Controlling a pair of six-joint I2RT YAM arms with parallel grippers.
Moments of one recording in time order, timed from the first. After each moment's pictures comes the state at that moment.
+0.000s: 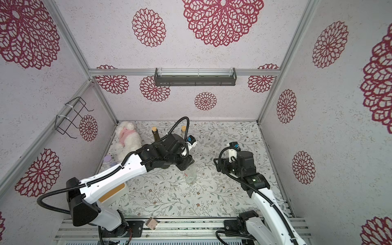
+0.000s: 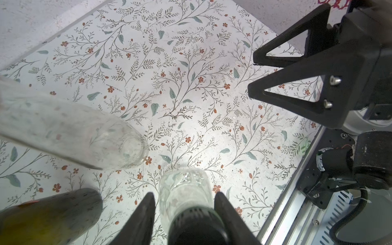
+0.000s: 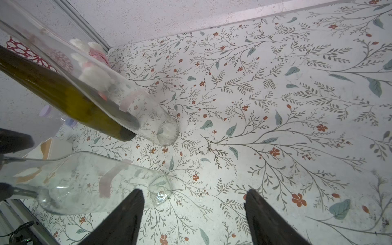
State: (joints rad) left arm -0.91 1.56 1.50 -0.77 -0.01 -0.09; right arm 0.27 0.84 0.71 -0.44 -0.27 0.28
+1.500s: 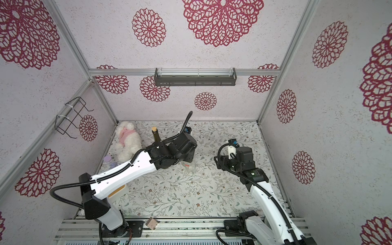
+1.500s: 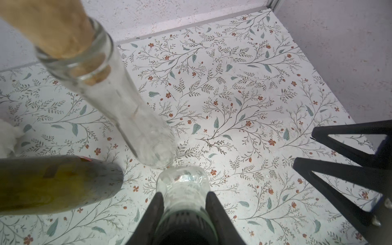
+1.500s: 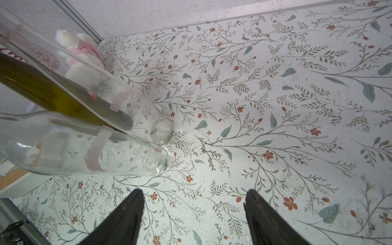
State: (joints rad) left arm -1.01 1.72 1.76 -0.92 -0.46 -0.55; right arm 0.24 0.93 0.78 -0.47 -0.28 0.22
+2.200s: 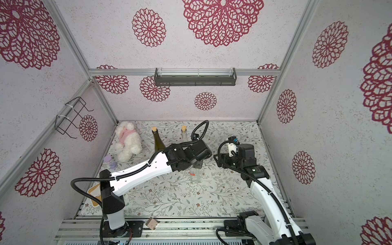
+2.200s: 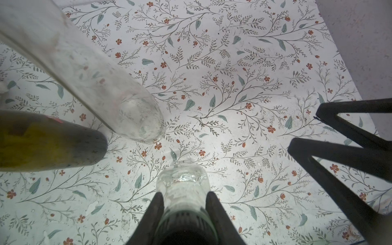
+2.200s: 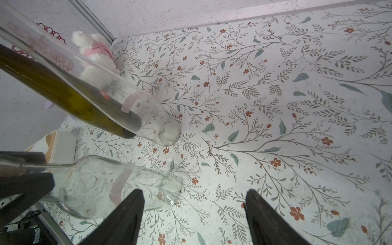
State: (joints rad) left arm -1.11 1.88 1.93 -1.12 -0.49 -0.78; right arm 0.20 0.97 0.82 -0.49 -0.38 0.18
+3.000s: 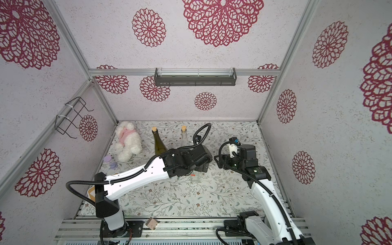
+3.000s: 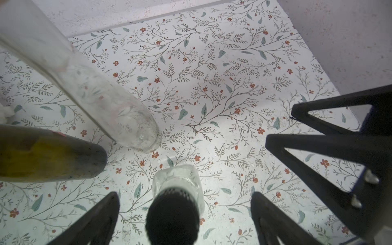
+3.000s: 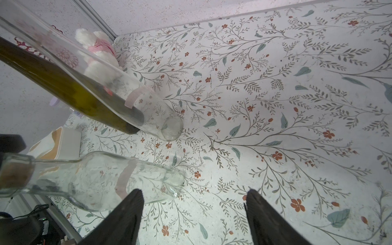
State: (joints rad) left arm -1.17 1.78 1.82 -1.00 -0.55 -0.67; right arm 0.18 0.94 0.83 -0.54 -0.40 0.18
